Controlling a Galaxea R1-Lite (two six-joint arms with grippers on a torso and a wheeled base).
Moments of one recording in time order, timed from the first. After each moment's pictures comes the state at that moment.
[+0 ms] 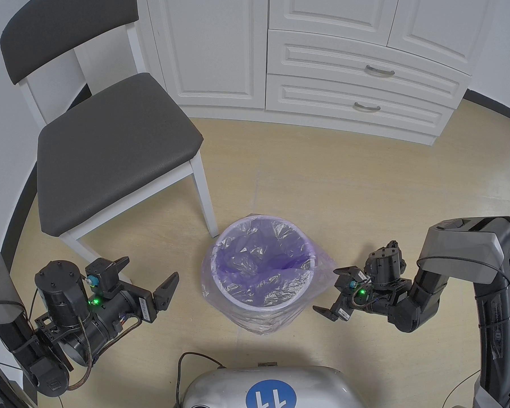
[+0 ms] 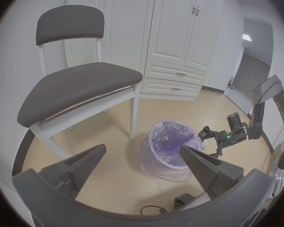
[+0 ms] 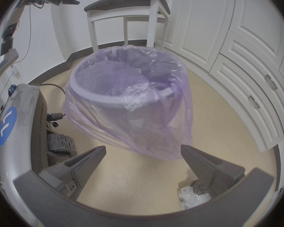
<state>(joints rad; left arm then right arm) -0.46 1.84 -0.10 -1.53 0.16 -0.04 0.35 2.45 -0.79 -1.10 0.20 -0.68</state>
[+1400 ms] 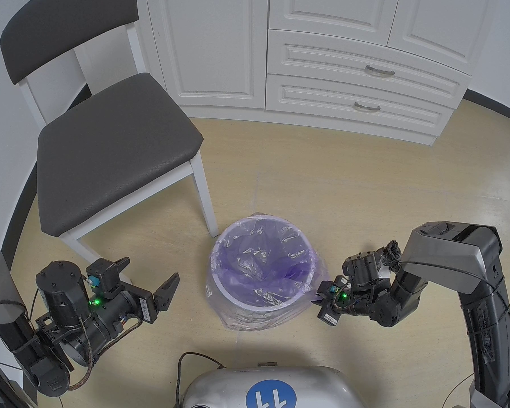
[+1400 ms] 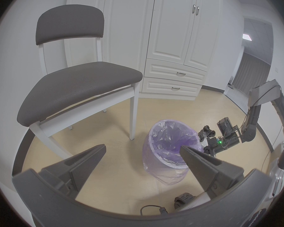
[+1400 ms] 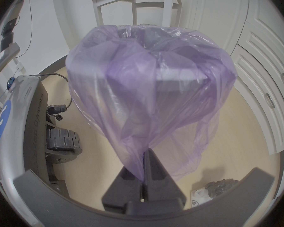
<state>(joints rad) -0.46 1.85 -0.10 -1.54 0.16 -0.04 0.40 2.54 -0.99 -0.86 0.17 -0.70</state>
